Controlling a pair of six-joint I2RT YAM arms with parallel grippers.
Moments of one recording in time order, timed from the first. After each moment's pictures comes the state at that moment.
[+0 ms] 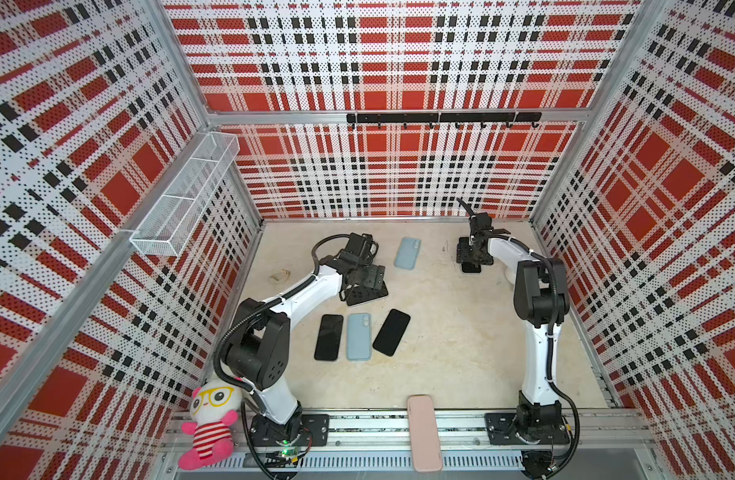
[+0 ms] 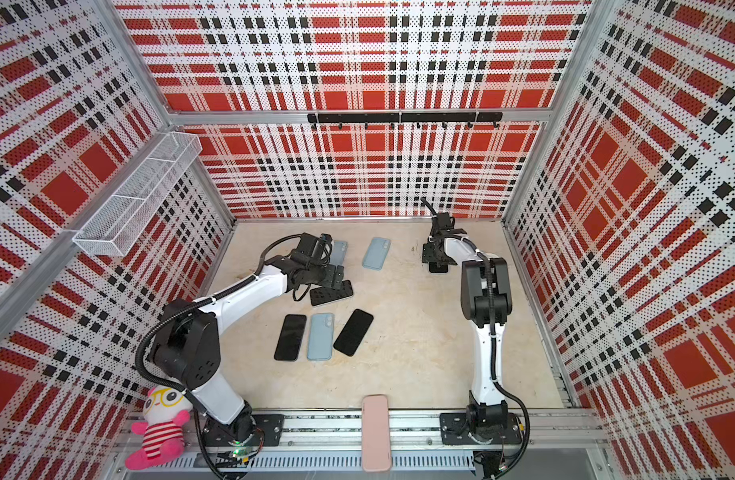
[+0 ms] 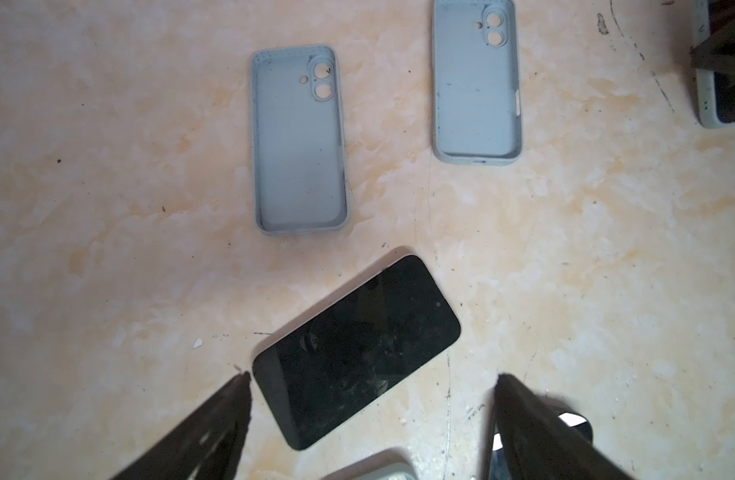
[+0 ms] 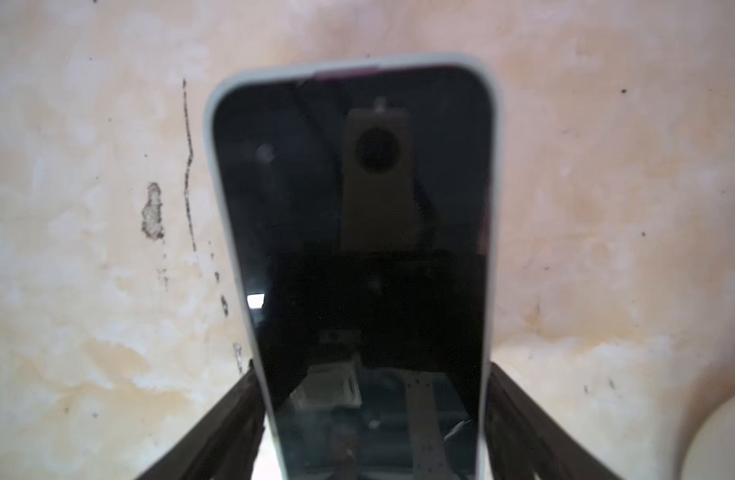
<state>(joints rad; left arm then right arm) -0.47 1.71 1.28 -0.49 -0.09 -0.18 0.12 2.25 1.79 -0.62 0.10 0.21</state>
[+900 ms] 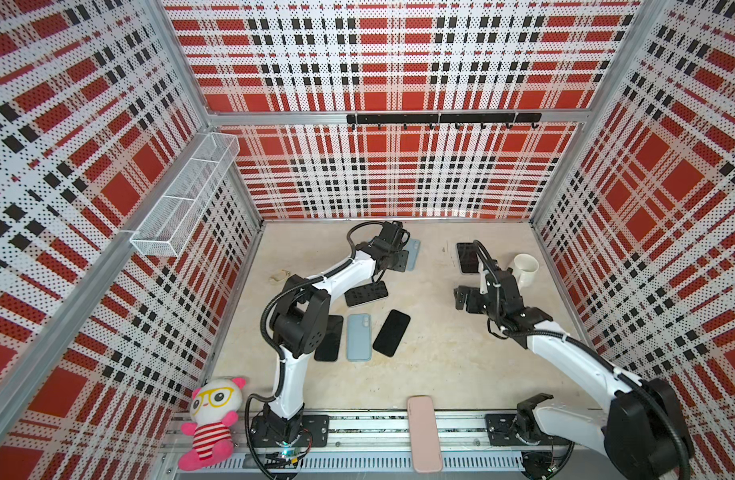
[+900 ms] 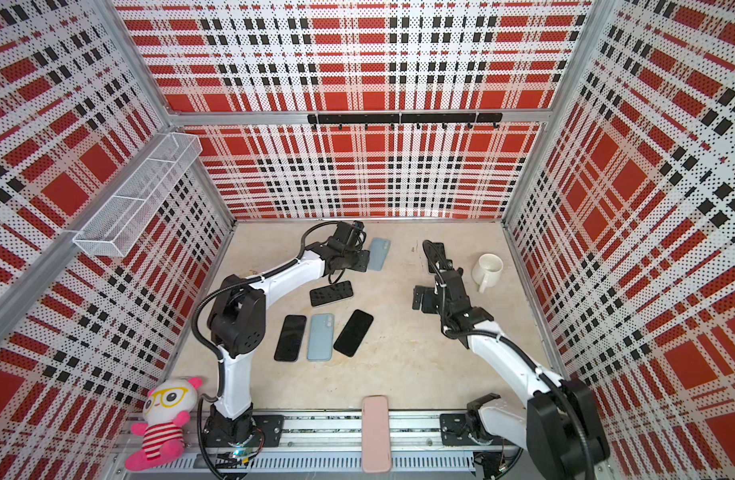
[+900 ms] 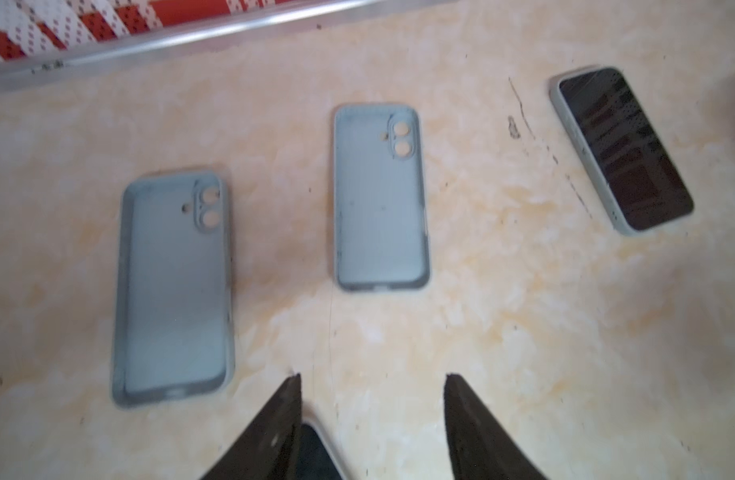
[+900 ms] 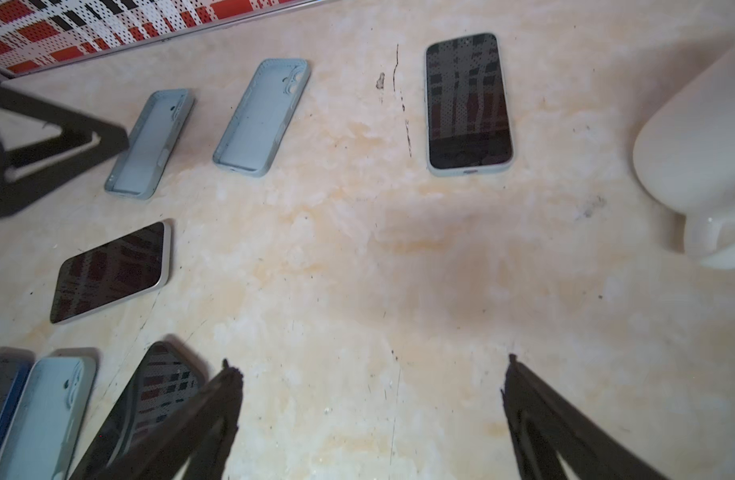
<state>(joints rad) -0.57 2.11 1.73 -0.43 -0.10 -0.23 0.36 1.13 0.63 -0.17 0.08 0.39</state>
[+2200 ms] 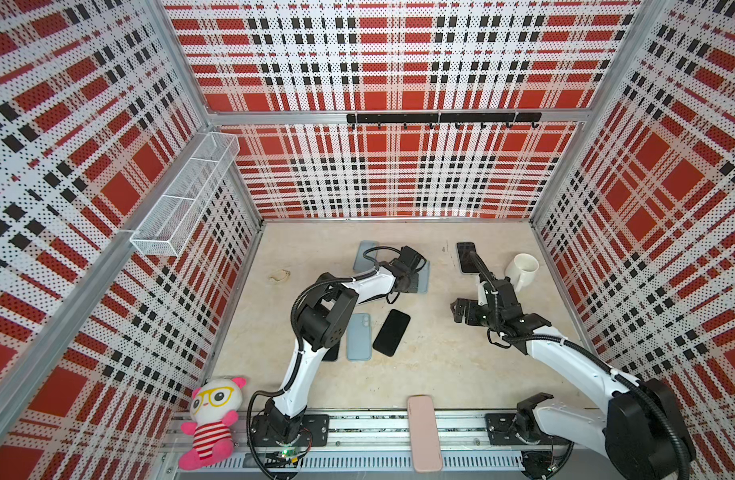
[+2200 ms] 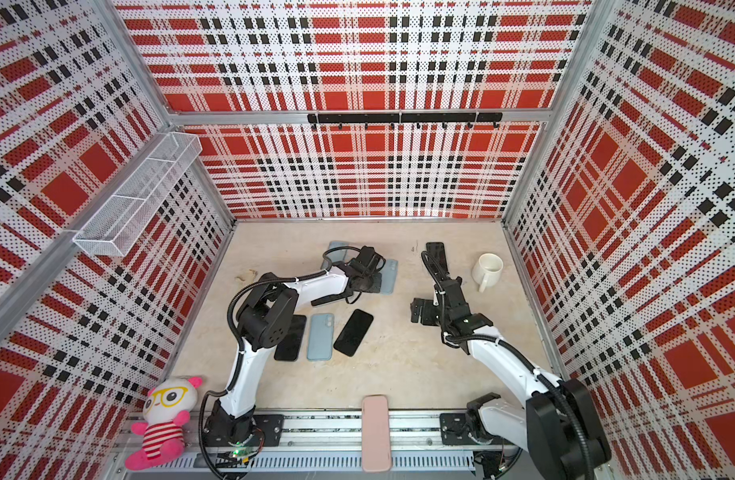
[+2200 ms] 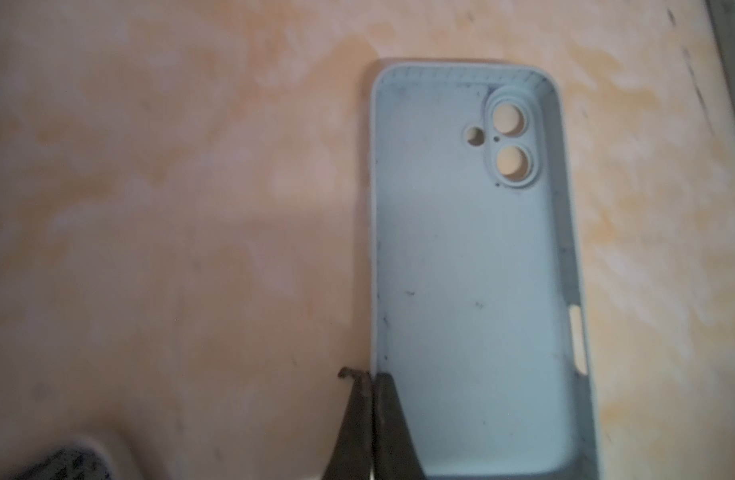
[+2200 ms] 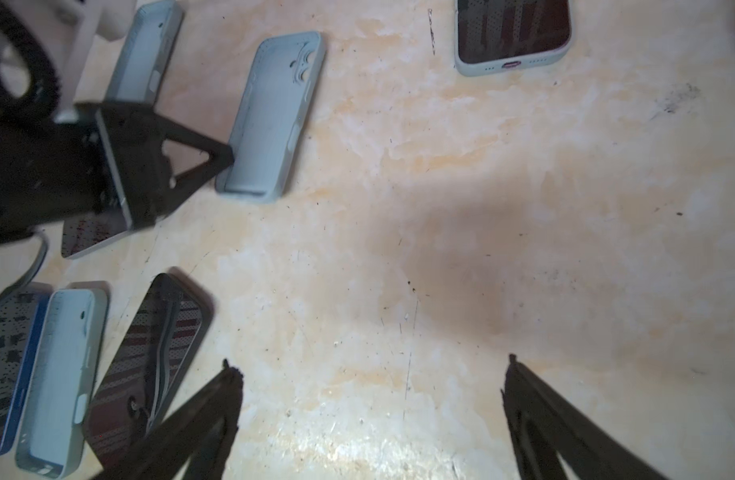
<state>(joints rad) -0.73 2.18 1.54 -0.37 -0.12 -0.53 0.35 1.17 0.61 -0.26 -0.01 0.41</state>
